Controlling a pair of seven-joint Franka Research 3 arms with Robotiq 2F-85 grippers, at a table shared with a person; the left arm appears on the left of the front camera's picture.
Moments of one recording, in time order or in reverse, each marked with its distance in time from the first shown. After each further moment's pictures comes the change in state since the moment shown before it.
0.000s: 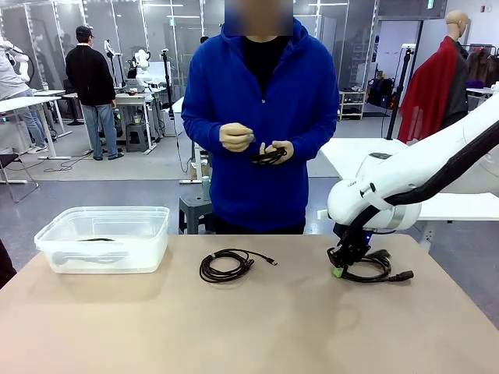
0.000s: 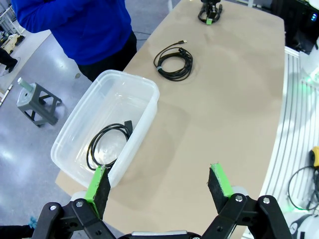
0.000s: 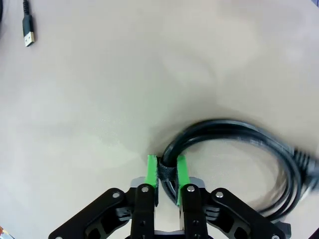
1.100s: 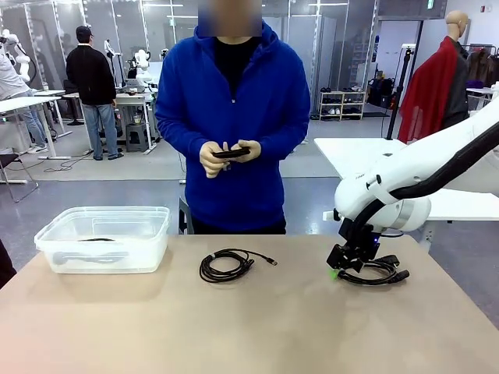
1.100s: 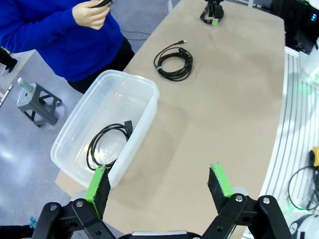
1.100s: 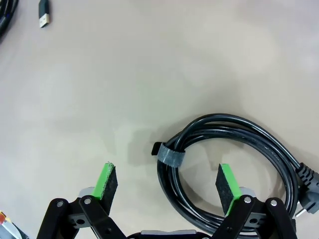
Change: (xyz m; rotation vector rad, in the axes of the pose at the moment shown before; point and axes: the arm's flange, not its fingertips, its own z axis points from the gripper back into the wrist) left arm 0.000 0.000 0.000 0.000 0.000 0.000; right arm -0.015 -0.011 0.000 0.081 0.001 0.010
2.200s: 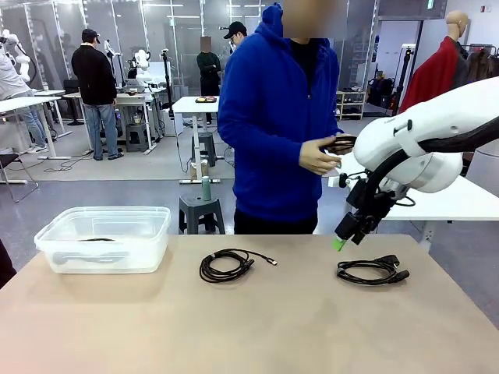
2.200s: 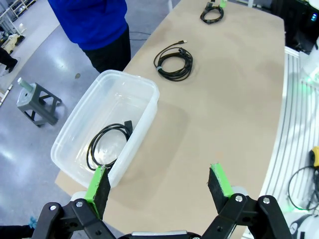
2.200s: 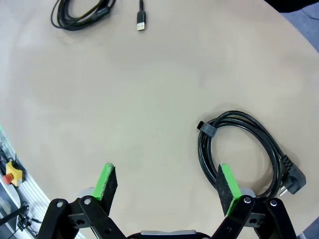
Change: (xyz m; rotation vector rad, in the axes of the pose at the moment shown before) left arm 0.000 0.000 0.000 0.000 0.000 0.000; right arm -0.010 0.021 0.098 0.134 -0.086 0.196
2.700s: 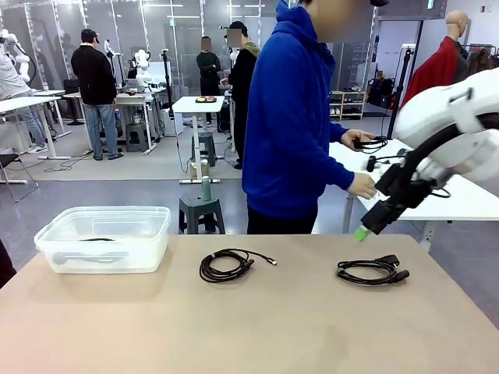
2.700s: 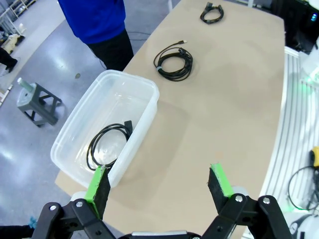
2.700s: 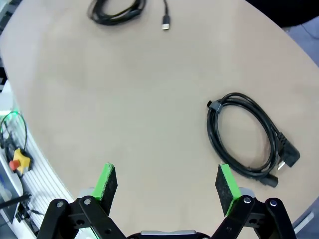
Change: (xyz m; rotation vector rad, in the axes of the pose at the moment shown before) left arm 0.000 0.000 0.000 0.000 0.000 0.000; right arm -0.041 0.012 0.060 0.036 -0.089 0.048
